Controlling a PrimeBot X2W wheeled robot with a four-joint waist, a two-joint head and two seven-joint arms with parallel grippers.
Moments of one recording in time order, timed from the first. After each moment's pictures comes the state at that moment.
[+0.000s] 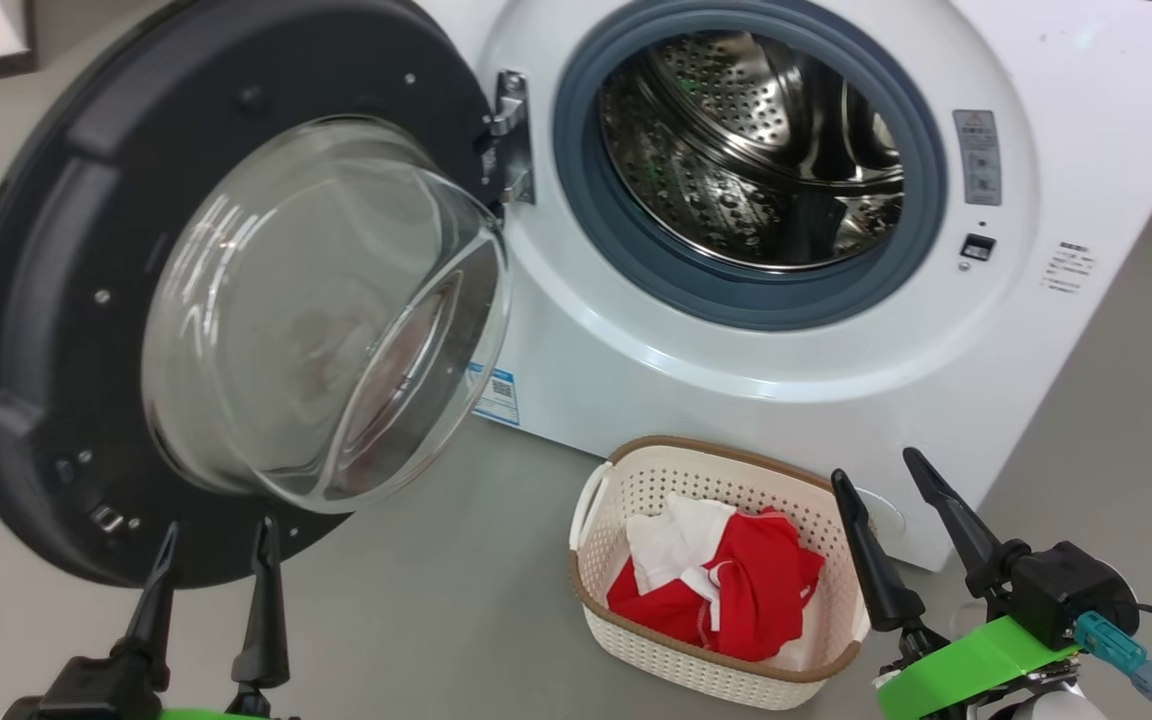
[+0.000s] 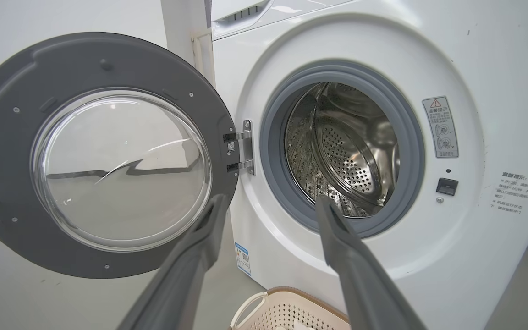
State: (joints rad) left arm -0.02 0.05 0.06 0.12 -0.18 -0.06 -0.25; right arm -0.04 -0.09 0.12 0.17 0.29 0.12 -0.26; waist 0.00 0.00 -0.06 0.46
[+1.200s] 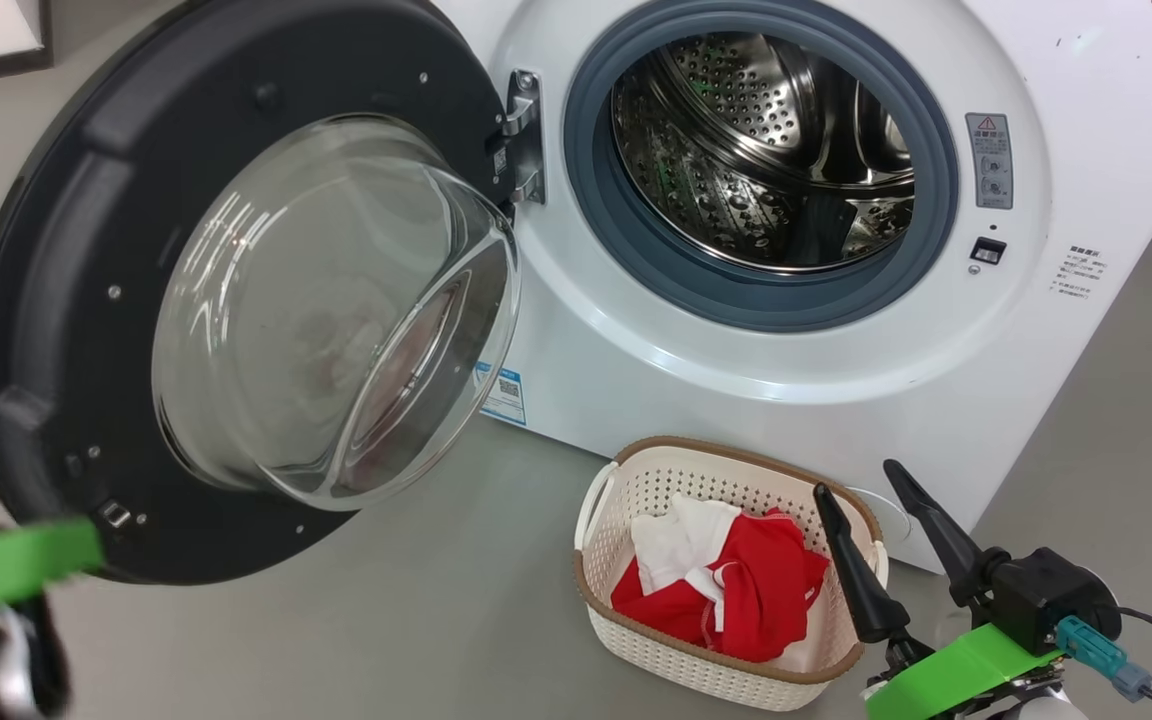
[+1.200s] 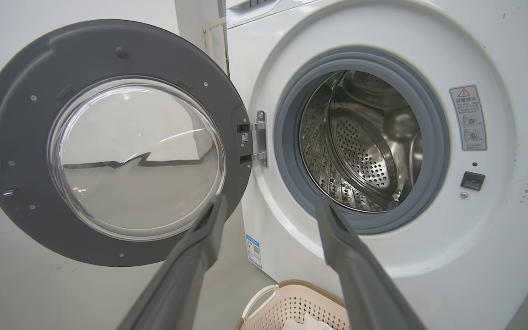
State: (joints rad) left arm -0.26 0.15 0.23 -0.04 -0.13 0.08 -0.26; right arm -0.05 -0.10 0.16 0.19 0.30 0.12 -0.26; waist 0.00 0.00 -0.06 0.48
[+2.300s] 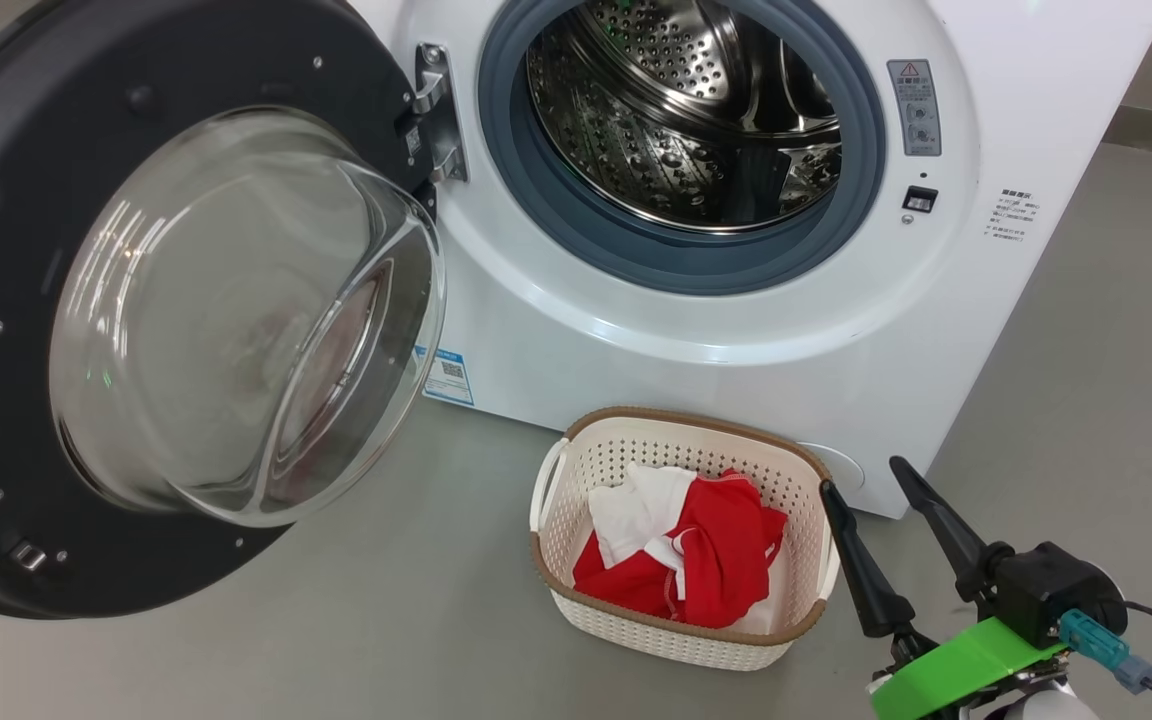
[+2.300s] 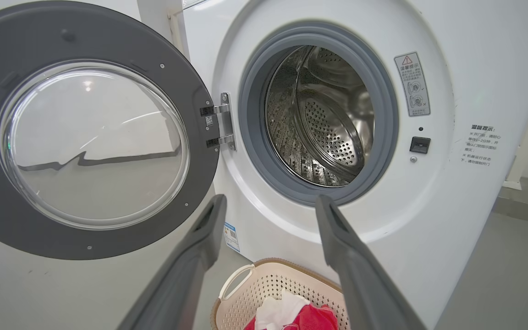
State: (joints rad) left arm -0.79 0.29 0.61 0.82 -0.82 0.00 0.38; right arm -0.05 -0.10 0.16 0.21 0.30 0.12 -0.26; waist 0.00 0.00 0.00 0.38
